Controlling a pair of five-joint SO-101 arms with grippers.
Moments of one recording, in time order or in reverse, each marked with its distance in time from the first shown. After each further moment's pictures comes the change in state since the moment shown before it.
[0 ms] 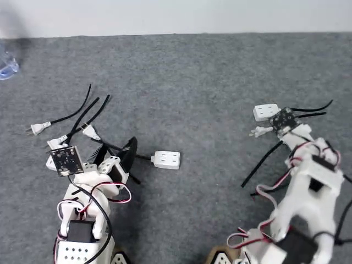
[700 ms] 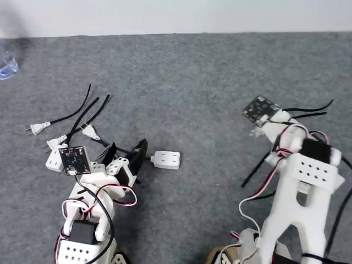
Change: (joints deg) left arm 5.4 0.0 0.0 -0.9 0.0; right arm -11.3 -18.3 -9.1 35.0 -1.5
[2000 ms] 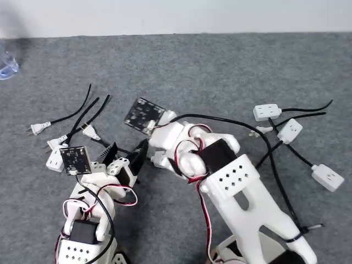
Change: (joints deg) left arm 0.4 0.0 0.0 0.0 0.2; right arm -54.9 0.8 -11.0 6.4 -34.7
